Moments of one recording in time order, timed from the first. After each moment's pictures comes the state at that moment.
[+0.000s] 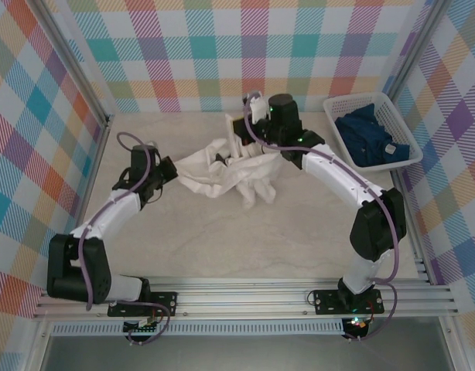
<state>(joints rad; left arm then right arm) -0.15 1.33 0.85 -0.15 0.07 -0.59 0.55 1.74 1.61 -0.13 -0.37 0.18</state>
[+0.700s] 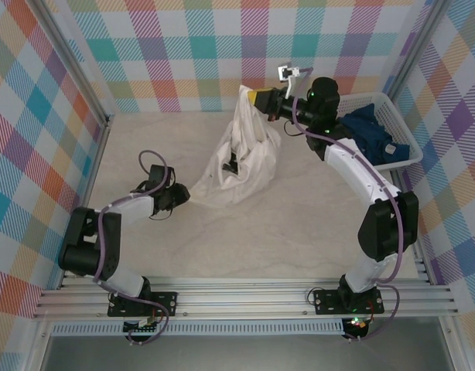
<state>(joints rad) -0.18 1.50 0.74 -0.13 0.10 -0.62 0.36 1.70 1.56 0.21 -0.80 0.51</state>
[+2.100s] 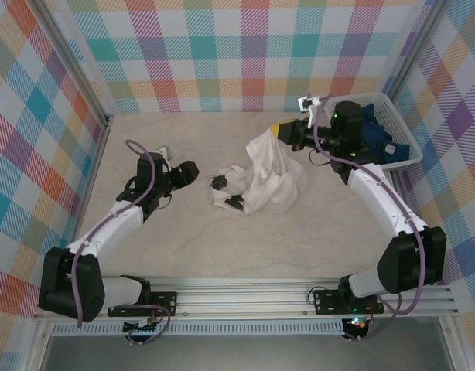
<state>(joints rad) -0.27 1.24 0.78 -0.08 0.19 -0.60 0.26 1.42 1.24 0.00 -0.89 0.38</state>
